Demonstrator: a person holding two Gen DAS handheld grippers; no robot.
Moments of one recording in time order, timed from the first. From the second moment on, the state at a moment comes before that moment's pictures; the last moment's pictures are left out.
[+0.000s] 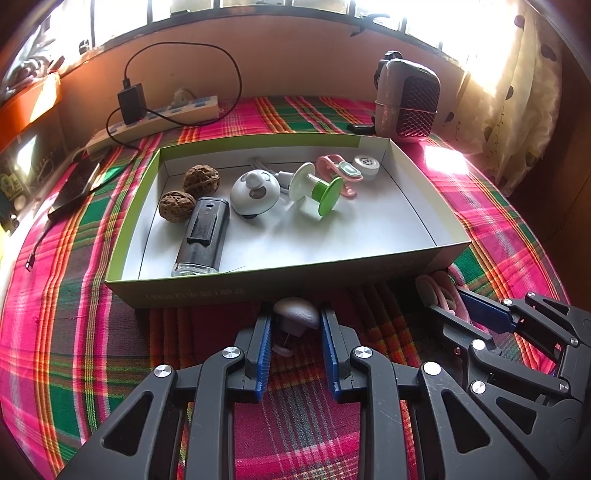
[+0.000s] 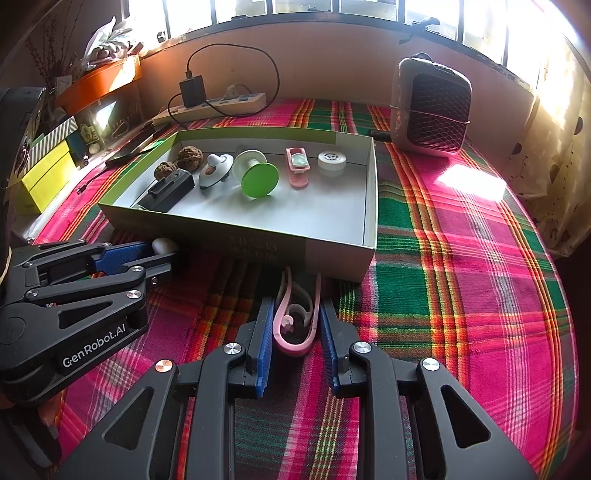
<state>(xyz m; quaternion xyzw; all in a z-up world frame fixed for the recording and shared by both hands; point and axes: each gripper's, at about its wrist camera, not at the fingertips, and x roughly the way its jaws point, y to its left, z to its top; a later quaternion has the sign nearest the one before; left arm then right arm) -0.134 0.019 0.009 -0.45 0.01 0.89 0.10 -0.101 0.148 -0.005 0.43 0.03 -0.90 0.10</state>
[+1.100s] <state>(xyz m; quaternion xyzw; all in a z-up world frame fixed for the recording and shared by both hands) -0.121 0.018 0.045 -0.41 0.01 0.91 0.12 -0.104 0.154 0.042 0.39 0.03 -0.92 0.10</state>
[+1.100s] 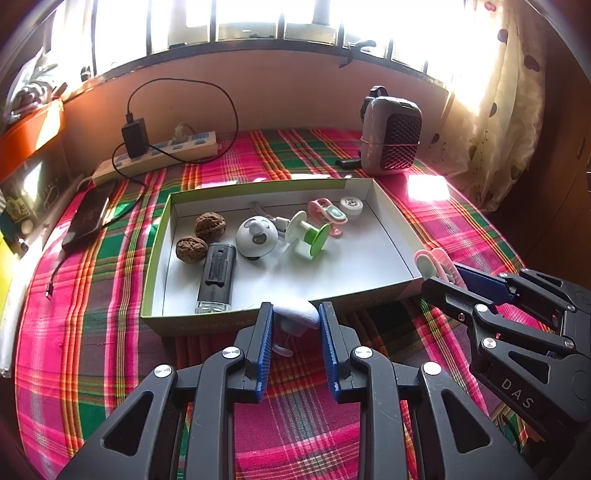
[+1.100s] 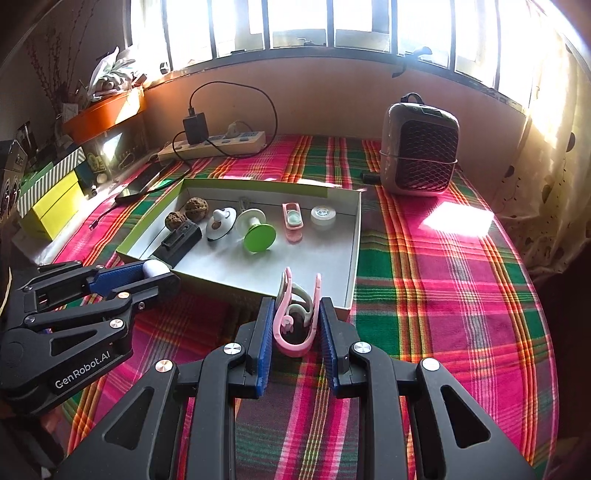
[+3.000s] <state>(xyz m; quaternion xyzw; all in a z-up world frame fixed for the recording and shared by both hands) -0.198 0.030 0.009 -0.45 0.01 0.88 0.13 -0.212 0.136 0.004 0.43 0.09 -0.89 0.09</state>
